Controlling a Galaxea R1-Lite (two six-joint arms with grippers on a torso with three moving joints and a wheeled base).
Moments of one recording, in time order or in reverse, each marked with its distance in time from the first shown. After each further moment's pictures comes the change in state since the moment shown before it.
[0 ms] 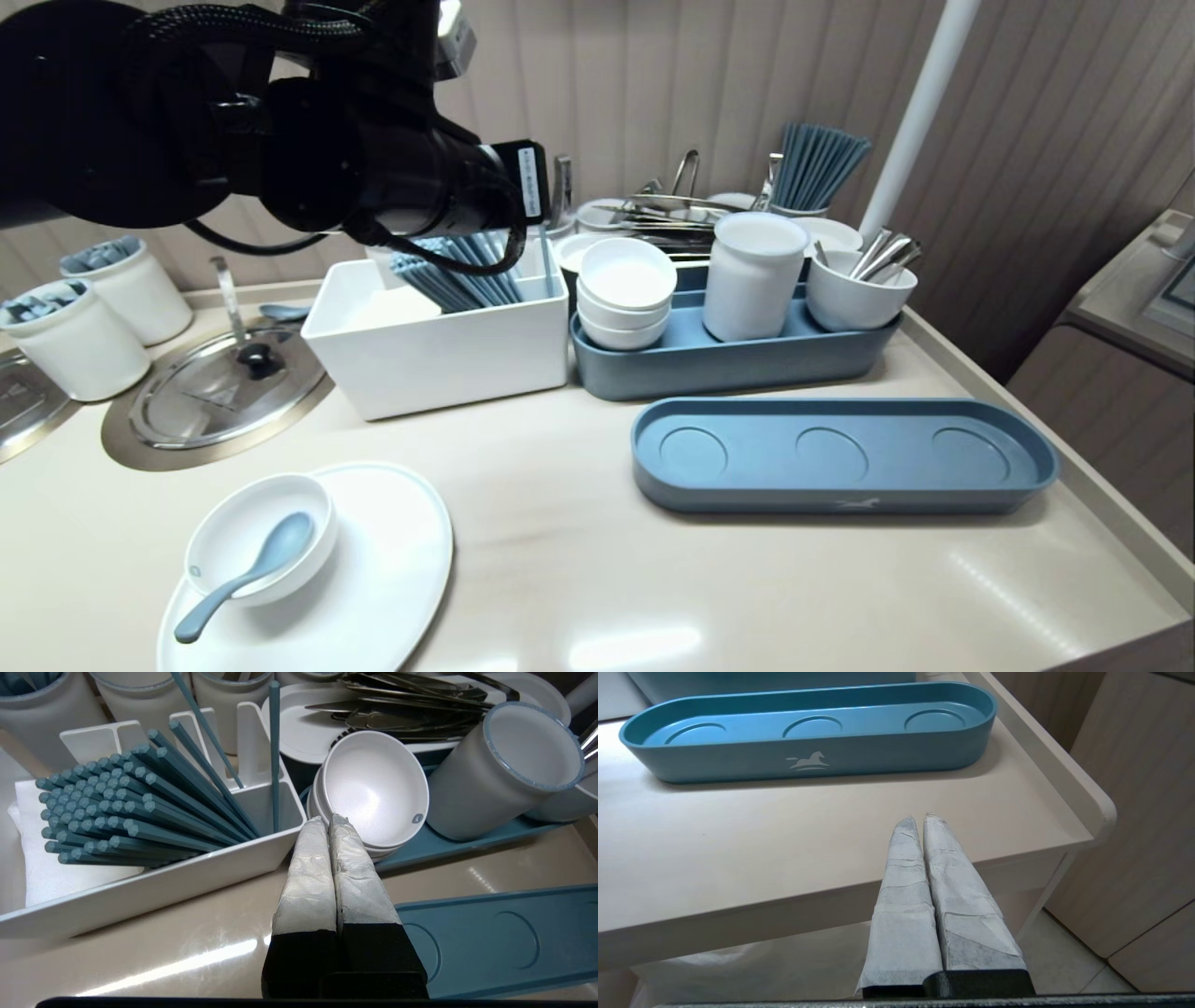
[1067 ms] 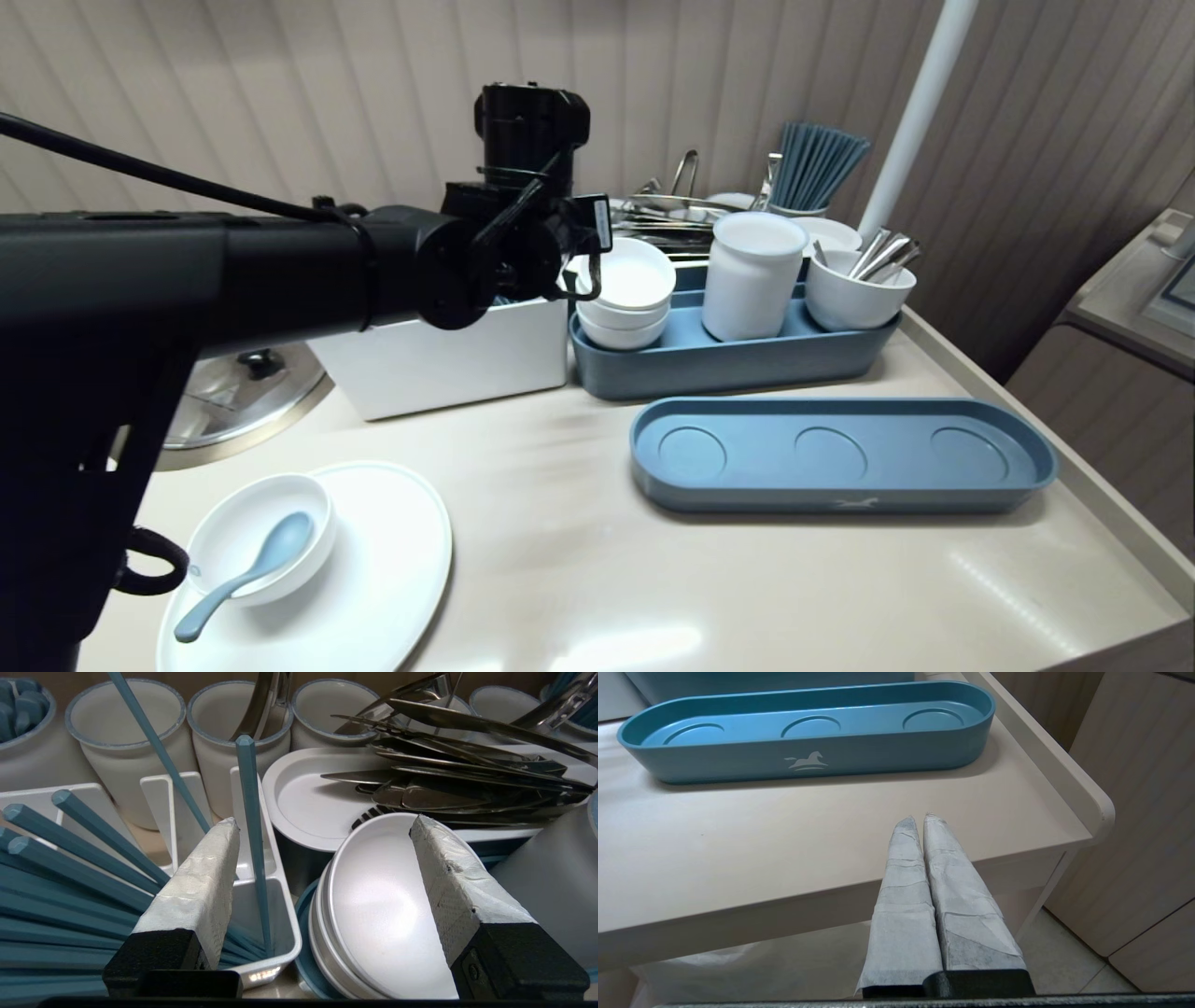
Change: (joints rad) left arm 0.020 0.334 -0.109 -0.403 0.156 0.092; right arm 0.000 0.000 0.000 0.000 0.000 0.000
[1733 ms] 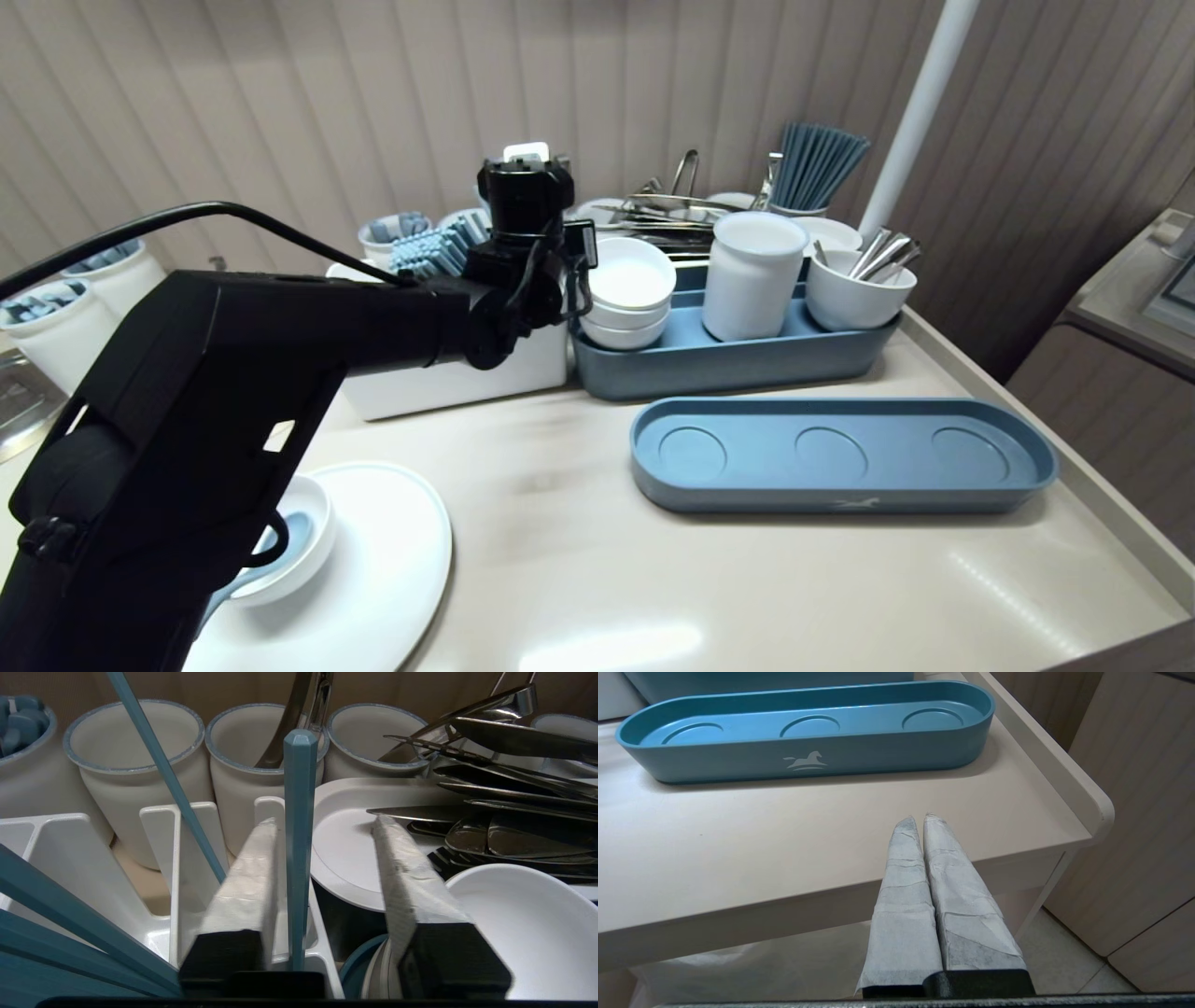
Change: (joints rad) left arm 0.078 0.168 -0.014 -0.293 -0.019 0.083; right arm 0.000 0.000 0.000 0.000 0.000 0.000
